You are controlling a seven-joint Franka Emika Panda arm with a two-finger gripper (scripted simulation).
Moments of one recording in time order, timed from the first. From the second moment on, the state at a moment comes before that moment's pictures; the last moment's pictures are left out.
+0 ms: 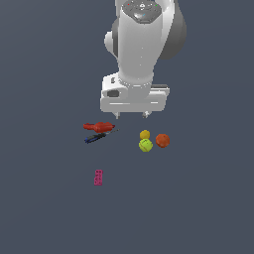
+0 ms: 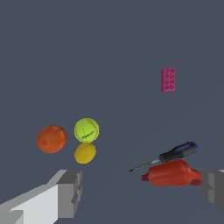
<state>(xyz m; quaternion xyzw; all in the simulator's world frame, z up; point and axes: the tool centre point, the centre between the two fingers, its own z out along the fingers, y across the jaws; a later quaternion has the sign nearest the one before) -0.012 0.016 0.274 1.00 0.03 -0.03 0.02</state>
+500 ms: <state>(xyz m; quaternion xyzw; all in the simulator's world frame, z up) -0.024 0.044 0.207 1.00 0.04 -0.02 0.01</state>
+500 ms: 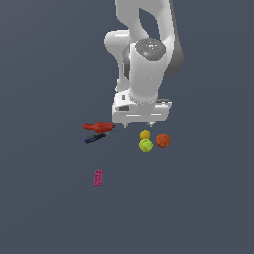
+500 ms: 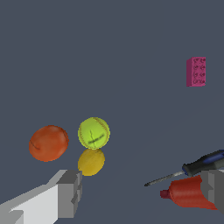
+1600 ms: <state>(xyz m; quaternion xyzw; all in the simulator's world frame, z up) -0.094 0.096 0.083 1.00 0.06 0.00 0.00</state>
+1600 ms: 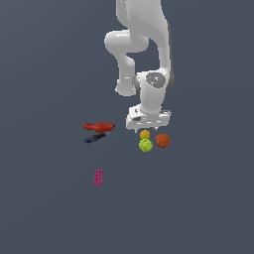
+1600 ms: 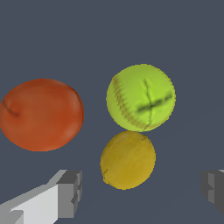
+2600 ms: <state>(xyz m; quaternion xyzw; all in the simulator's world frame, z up) -0.100 0.098 0.040 1.00 0.07 0.00 0.00</state>
